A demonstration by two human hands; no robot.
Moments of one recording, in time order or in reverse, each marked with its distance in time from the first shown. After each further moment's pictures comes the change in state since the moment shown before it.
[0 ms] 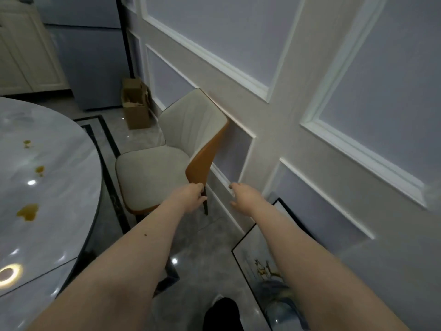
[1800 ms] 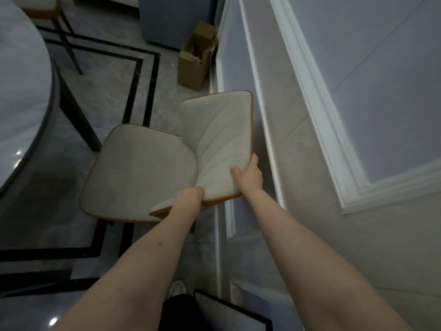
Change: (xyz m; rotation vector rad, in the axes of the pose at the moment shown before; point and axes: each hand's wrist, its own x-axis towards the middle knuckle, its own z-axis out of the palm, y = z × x) left_hand 0.383 -0.044 -0.001 -0.182 0.060 -0.540; right_hand 0.459 0.077 -0.088 0.623 0.031 0.011
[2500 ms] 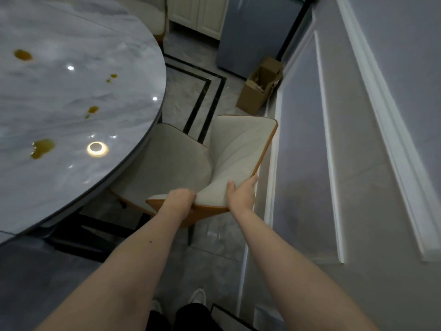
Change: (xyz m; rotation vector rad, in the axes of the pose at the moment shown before) left_hand -0.104 -0.168 -0.033 0.080 -0.019 -0.213; right_hand -0.119 -0.102 0.133 0.050 -0.070 -0.070
